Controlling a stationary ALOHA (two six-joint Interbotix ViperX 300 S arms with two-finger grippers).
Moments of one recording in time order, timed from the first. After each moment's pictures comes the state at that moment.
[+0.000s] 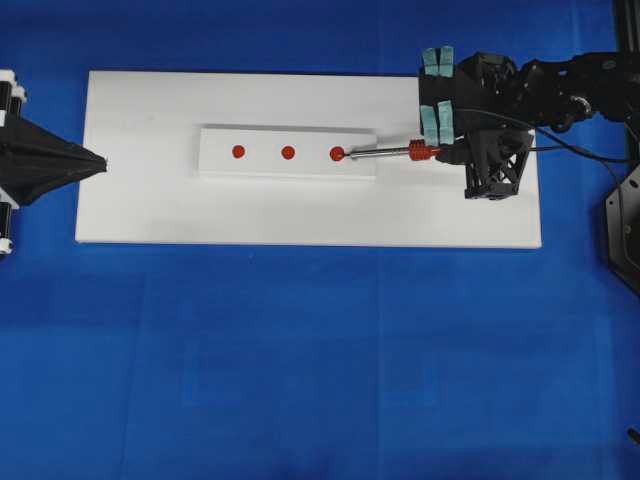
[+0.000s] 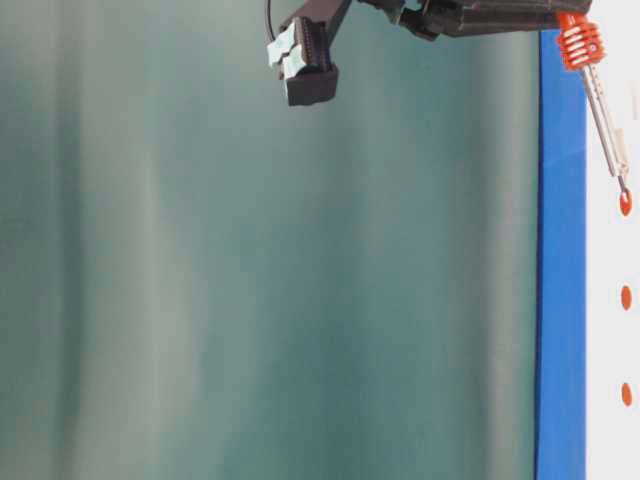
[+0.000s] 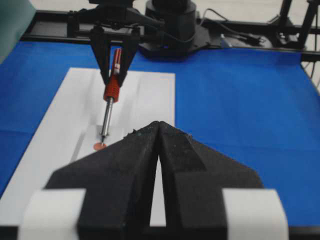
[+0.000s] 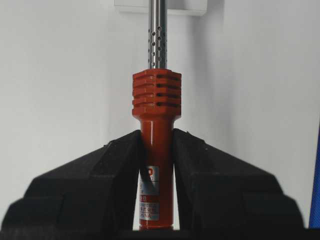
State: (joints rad) left arm 0.02 -1.01 1.27 0.00 -0.29 -0.03; right arm -0.35 -0.19 0.80 0.24 0.48 -0.40
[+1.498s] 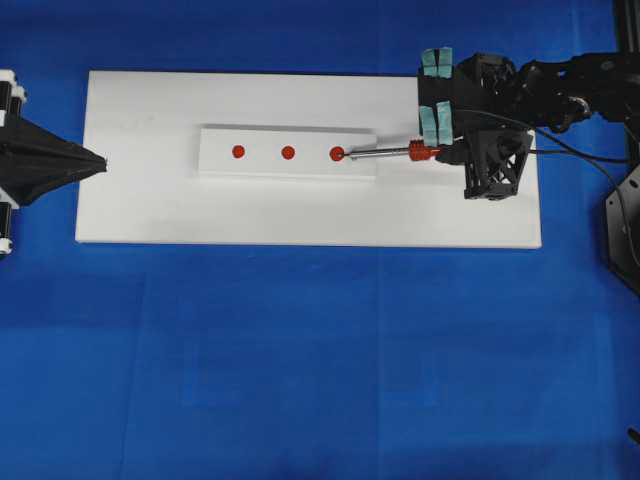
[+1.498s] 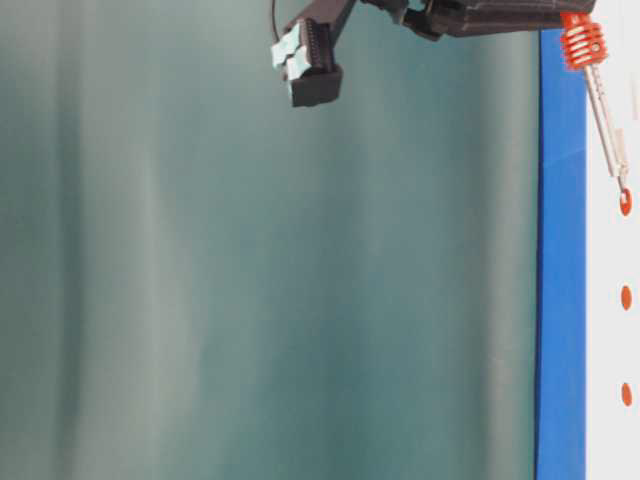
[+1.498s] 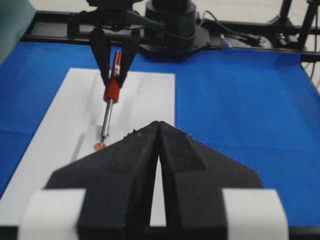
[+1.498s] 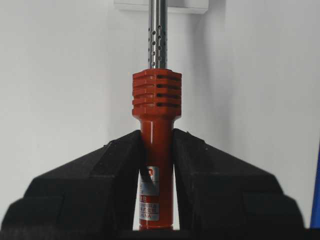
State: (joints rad) left arm 0.02 -1.01 1.27 0.00 -0.30 -0.03; right arm -0.35 -0.20 0.80 0.24 0.48 -0.40
